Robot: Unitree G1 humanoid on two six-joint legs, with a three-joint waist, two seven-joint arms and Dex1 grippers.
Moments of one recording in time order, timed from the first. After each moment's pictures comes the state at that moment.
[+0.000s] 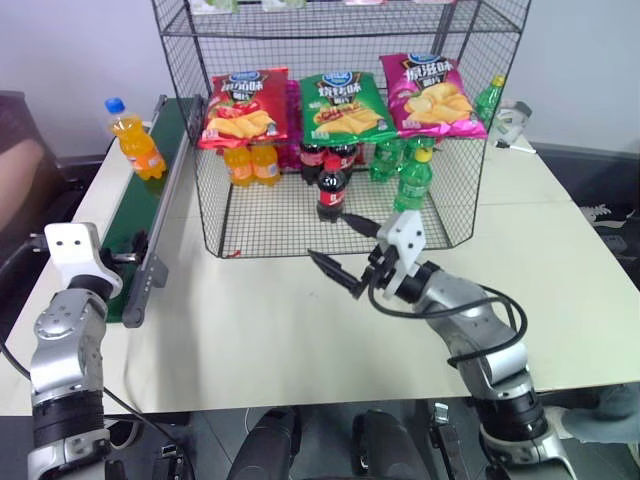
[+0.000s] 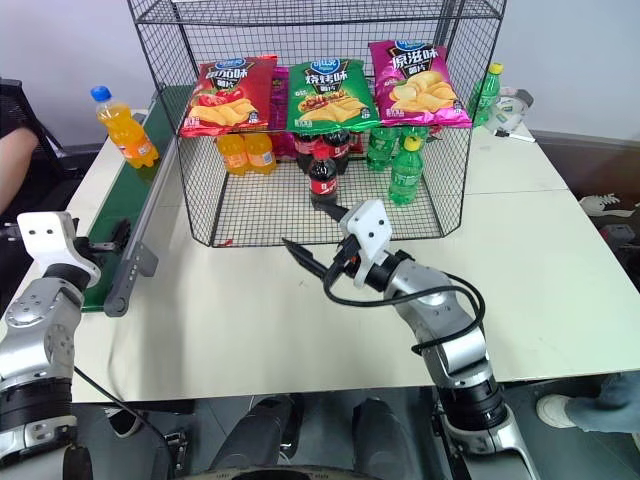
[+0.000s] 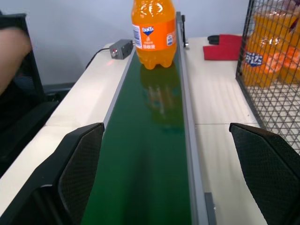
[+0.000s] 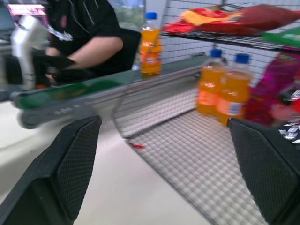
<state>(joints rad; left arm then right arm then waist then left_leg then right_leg) -0.22 0.51 0.45 0.15 -0.29 0.22 -0.25 -0.27 -0.28 0.18 -0.41 0.34 0.43 0.57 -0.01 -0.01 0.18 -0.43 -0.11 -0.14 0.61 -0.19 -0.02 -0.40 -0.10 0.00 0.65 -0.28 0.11</state>
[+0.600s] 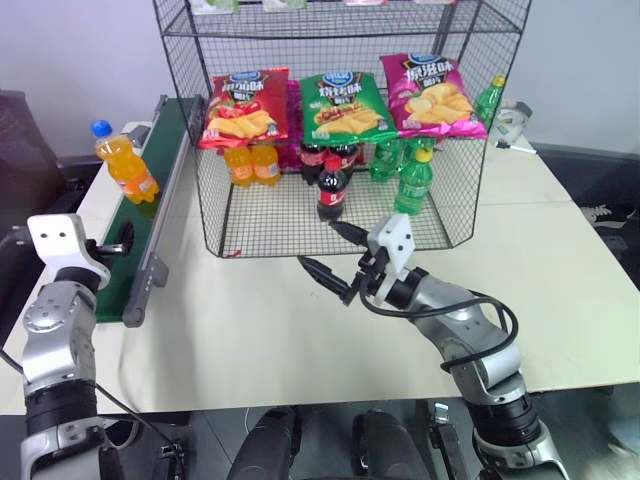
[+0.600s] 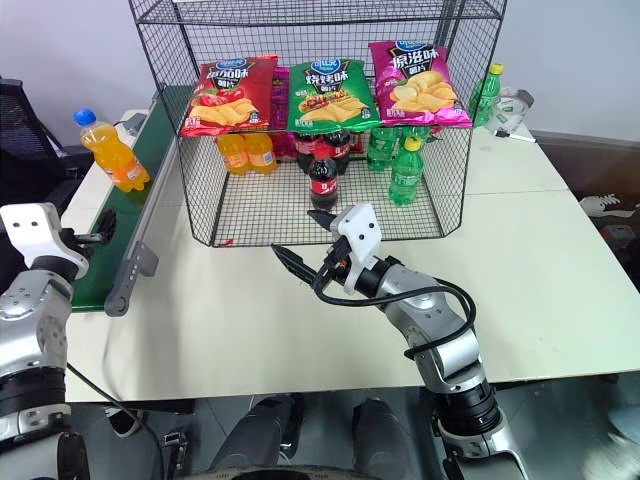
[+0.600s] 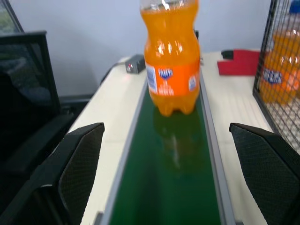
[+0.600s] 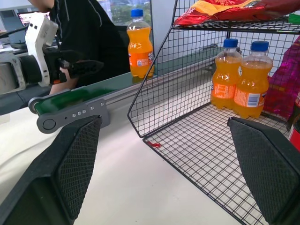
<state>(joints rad) -0.27 0.55 0.47 0.23 -0.30 0.14 -0.25 -0.28 -0.26 0.18 -0.41 0.38 0.49 0.54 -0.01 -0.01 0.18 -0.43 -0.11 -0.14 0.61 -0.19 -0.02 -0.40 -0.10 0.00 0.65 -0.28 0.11</state>
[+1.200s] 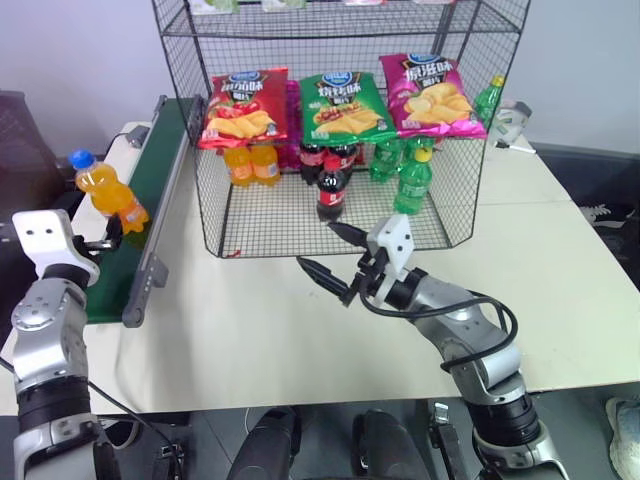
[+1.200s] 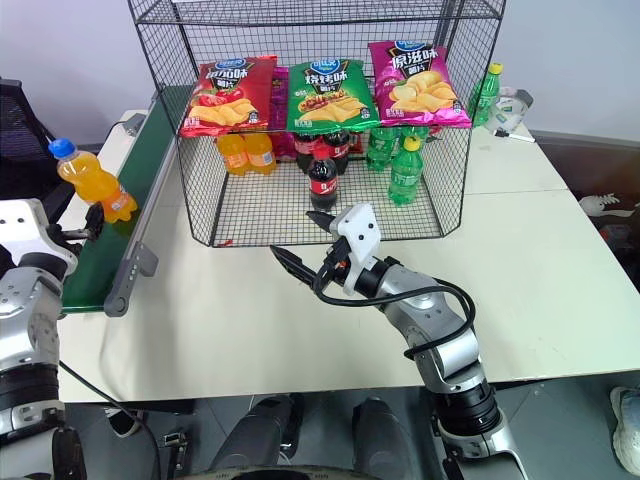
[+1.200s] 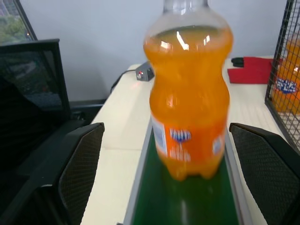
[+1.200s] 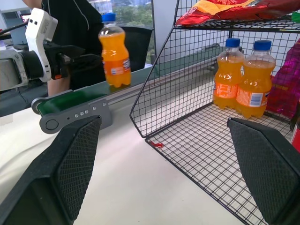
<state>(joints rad) -0.29 0.57 0.49 0.26 -0.30 0.12 -0.26 -0.28 -0.25 0.18 -0.41 0.38 0.49 0.55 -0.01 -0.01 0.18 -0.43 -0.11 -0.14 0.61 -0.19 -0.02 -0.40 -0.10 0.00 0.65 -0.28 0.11</state>
